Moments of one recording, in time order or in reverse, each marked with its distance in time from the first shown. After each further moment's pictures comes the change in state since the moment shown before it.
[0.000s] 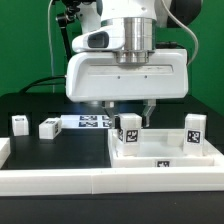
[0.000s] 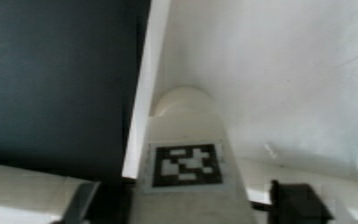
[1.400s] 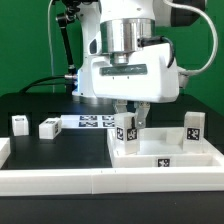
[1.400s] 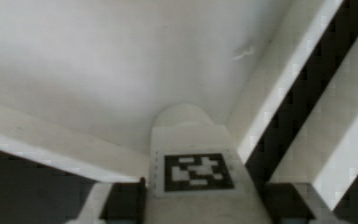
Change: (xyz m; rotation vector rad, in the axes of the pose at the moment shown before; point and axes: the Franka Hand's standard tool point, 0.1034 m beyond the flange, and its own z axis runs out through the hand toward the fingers) arm -0.004 -0.005 0.001 0.034 -0.008 1.377
